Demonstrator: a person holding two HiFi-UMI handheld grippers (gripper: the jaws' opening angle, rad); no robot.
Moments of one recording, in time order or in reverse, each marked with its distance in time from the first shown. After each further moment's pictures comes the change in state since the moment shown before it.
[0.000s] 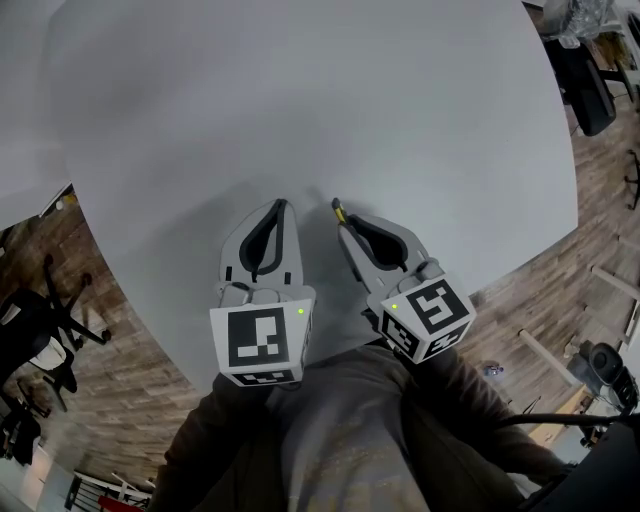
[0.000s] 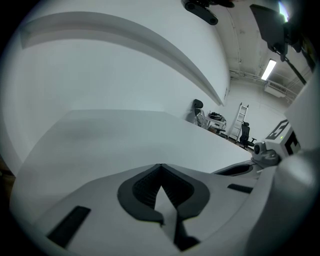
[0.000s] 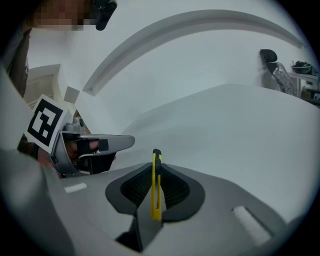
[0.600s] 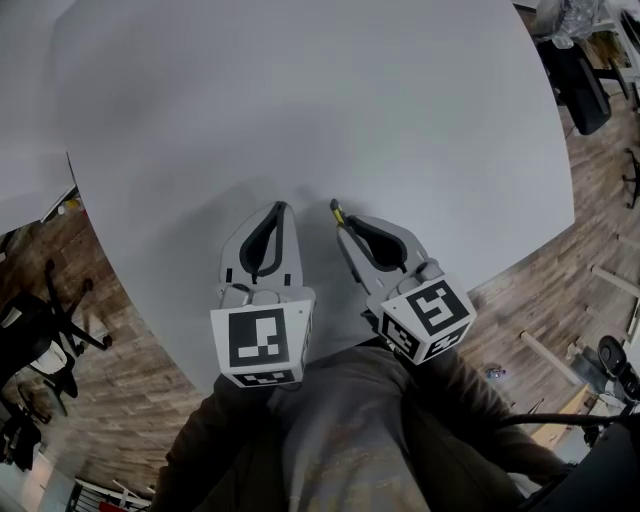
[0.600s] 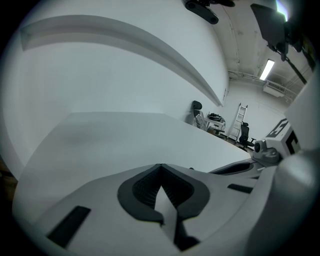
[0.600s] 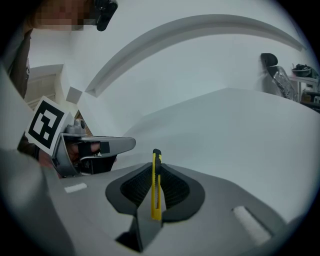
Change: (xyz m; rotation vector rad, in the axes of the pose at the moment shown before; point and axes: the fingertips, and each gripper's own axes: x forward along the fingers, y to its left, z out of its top) left arm -0.013 -0.004 0.004 0.009 -0.017 -0.003; right arm -0.011 0.011 0.007 -0.020 -0.029 0.003
